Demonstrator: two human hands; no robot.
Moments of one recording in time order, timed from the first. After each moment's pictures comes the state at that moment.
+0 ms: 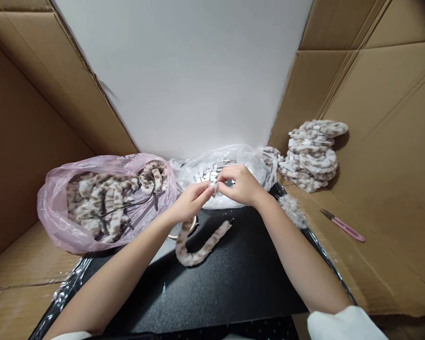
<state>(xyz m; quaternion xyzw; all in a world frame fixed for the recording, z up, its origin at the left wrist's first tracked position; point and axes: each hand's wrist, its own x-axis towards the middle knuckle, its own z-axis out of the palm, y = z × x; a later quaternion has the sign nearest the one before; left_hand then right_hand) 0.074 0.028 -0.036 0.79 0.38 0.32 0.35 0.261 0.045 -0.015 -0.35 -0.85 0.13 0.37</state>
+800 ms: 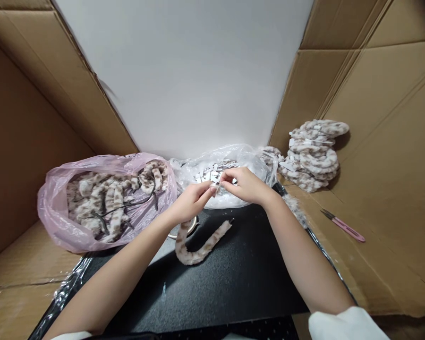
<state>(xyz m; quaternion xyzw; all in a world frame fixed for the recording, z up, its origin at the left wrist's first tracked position) 0.076 0.025 -0.029 0.82 0.41 0.29 0.26 0.272 0.041 -0.006 -0.39 -0.84 0.23 0.30</state>
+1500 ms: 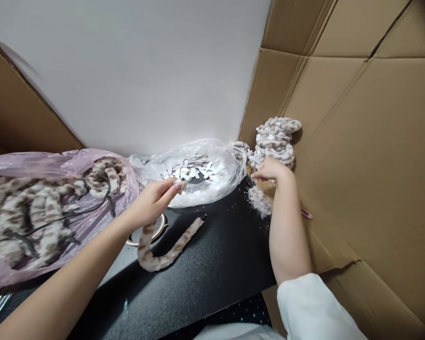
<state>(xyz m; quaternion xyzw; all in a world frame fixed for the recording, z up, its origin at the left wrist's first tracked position) 0.072 0.029 -0.028 0.82 0.42 0.29 0.25 0.409 0.055 0.003 -0.76 -0.62 0.19 0.08</state>
